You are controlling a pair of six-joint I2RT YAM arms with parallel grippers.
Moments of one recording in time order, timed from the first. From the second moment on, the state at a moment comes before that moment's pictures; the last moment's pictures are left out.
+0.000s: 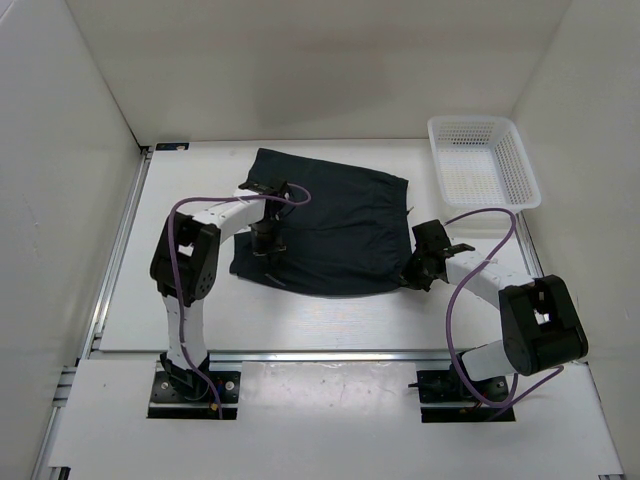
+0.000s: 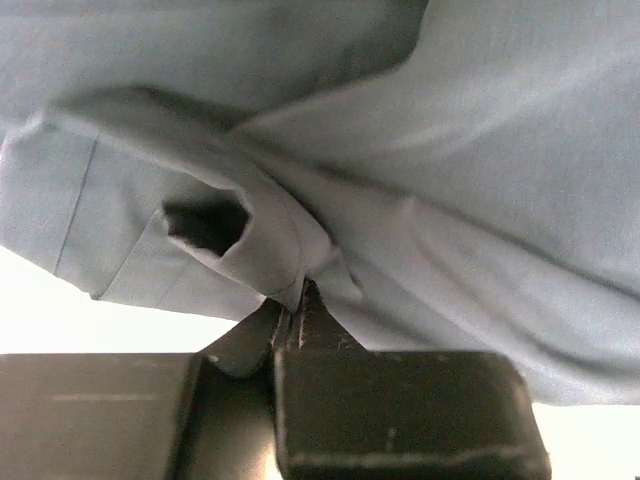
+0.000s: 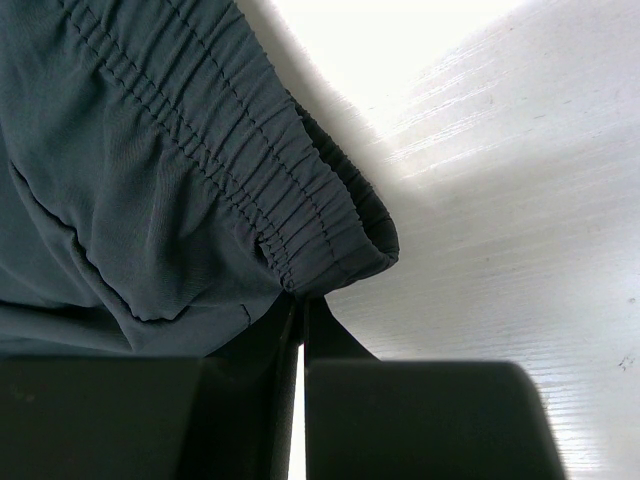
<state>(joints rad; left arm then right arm) -0.44 1.99 1.45 -0.96 -0.07 -0.57 0.34 1.42 0.68 -0.40 0.01 0.86</state>
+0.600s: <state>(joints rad) -0.58 1.41 0.90 -1.01 0.04 -0.83 0.34 1.42 0.68 -0.40 0.02 0.86</state>
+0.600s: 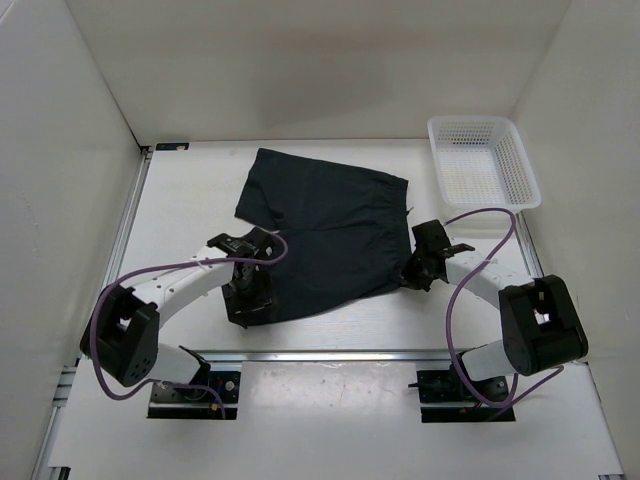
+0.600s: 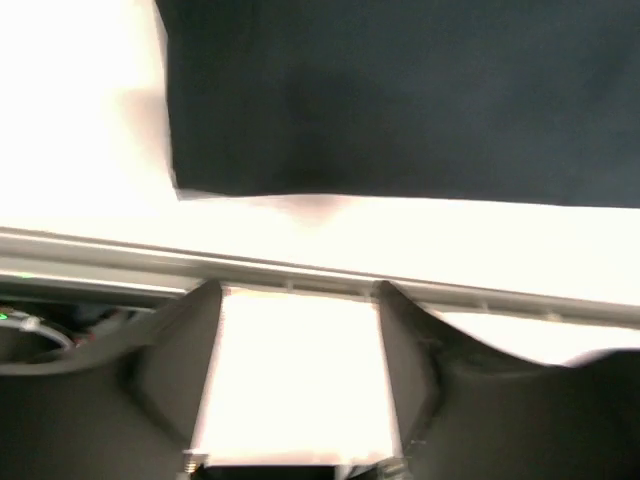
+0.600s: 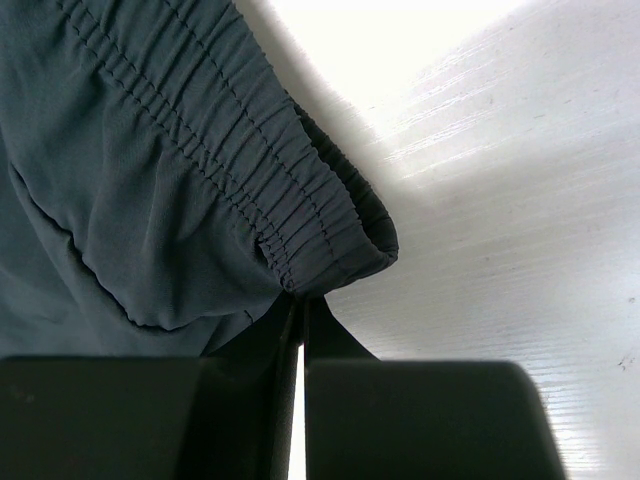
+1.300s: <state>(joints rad) -0.59 1.46 0.76 -0.89 0.00 -1.06 0.35 1.40 0.67 -0.41 0.04 0.84</state>
